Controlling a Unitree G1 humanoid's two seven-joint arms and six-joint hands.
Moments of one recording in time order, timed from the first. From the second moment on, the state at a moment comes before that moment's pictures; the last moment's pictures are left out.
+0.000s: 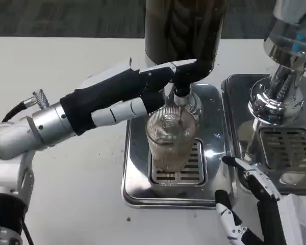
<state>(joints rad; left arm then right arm) -0.58 0.38 -0.02 0.68 -0.24 -0.73 -1.08 0.47 -0.17 0.26 0.02 -0.68 -0.47 -0.59</state>
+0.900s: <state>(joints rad) -0.59 0.44 -0.11 0.76 -0.14 -0.93 -0.92 0.41 -0.17 0.20 0.00 -0.43 -0.49 -0.38</state>
